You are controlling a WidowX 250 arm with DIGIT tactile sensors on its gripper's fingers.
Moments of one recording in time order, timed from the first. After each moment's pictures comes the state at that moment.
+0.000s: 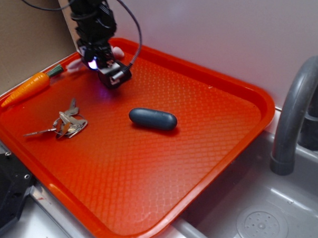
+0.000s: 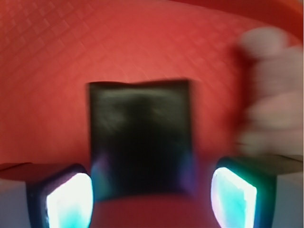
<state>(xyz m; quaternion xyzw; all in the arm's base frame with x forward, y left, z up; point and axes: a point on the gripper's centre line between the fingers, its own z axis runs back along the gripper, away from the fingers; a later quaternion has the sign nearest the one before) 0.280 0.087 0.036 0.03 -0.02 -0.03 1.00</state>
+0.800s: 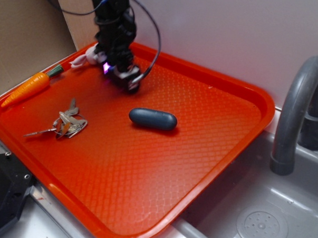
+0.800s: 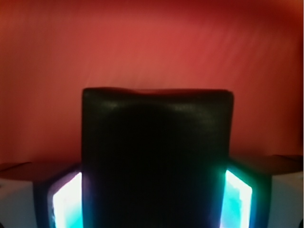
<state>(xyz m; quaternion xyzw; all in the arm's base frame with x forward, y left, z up) 0.280 0.053 0.043 0.03 0.04 -0.01 1.00</state>
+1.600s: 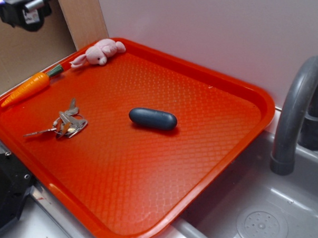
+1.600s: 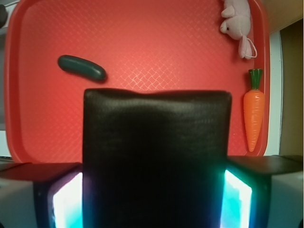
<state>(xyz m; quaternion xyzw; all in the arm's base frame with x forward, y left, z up) 0.164 0.008 0.210 0.00 0.02 0.02 1.00</state>
